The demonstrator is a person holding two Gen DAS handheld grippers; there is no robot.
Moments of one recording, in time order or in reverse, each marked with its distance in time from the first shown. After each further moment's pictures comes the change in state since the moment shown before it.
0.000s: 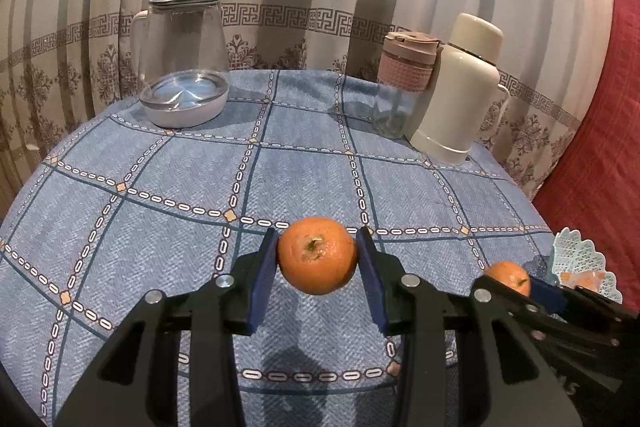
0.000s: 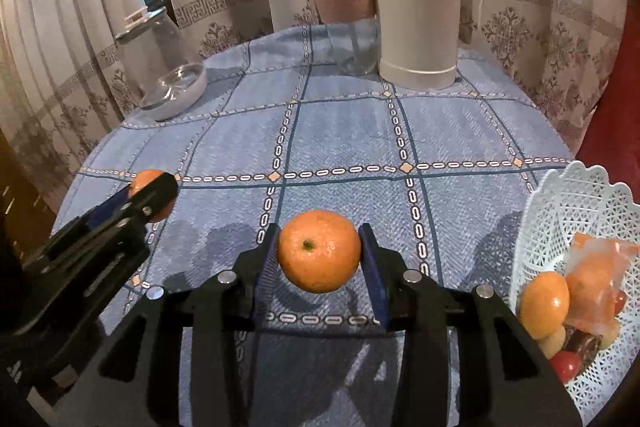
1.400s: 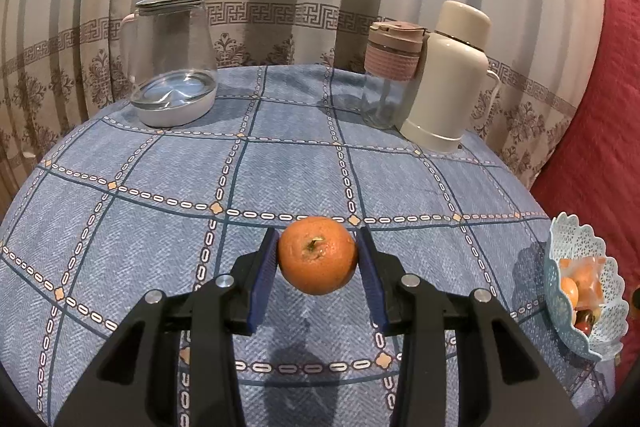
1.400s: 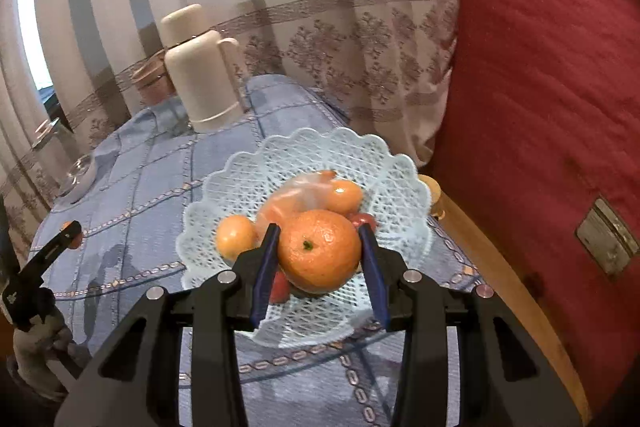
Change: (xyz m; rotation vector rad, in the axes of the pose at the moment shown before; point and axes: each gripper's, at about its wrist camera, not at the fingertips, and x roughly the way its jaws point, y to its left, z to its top) left arm 0.002 -0.014 -0.007 0.041 0.014 -0.005; right arm -0.149 -0.172 -0.079 0.318 -0.145 -0.313
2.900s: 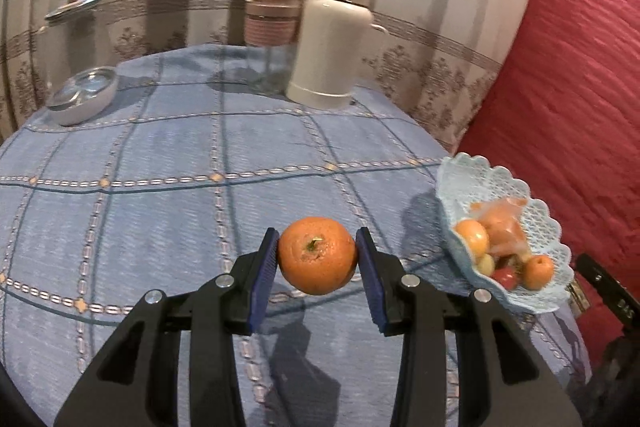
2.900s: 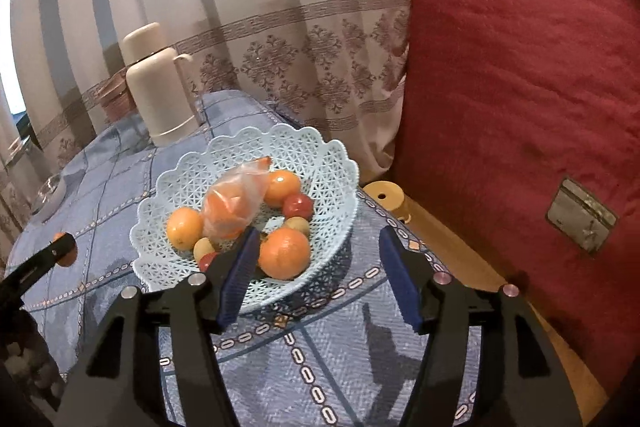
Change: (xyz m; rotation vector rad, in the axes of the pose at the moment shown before) left arm -0.019 -0.081 -0.024 0.131 0.090 -0.259; right arm -0.015 -0.029 -0.032 0.085 -0.085 -0.120
